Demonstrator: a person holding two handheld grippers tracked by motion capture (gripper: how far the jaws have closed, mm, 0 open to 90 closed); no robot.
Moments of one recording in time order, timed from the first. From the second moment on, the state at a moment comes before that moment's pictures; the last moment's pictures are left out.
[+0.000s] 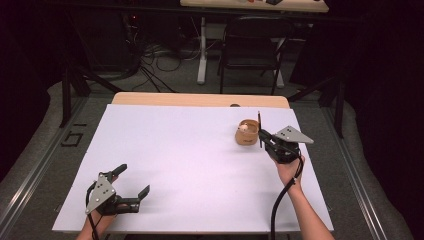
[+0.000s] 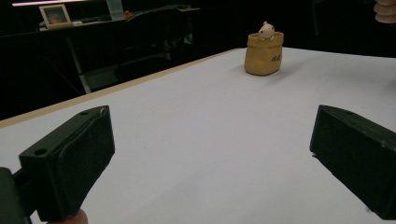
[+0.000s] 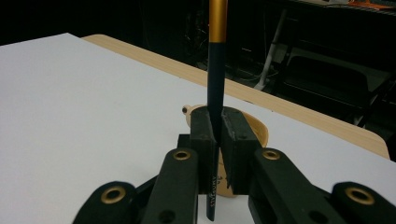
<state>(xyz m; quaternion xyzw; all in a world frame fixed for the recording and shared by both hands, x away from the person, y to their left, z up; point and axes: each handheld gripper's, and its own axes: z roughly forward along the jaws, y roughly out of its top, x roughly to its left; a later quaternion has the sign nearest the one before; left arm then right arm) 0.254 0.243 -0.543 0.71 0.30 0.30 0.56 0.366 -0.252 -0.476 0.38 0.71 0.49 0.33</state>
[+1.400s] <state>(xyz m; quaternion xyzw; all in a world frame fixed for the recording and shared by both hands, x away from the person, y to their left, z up) 0.254 0.242 -0.543 0.71 0.30 0.30 0.57 0.401 -0.250 -0.453 0.39 0.73 0.46 0.33</state>
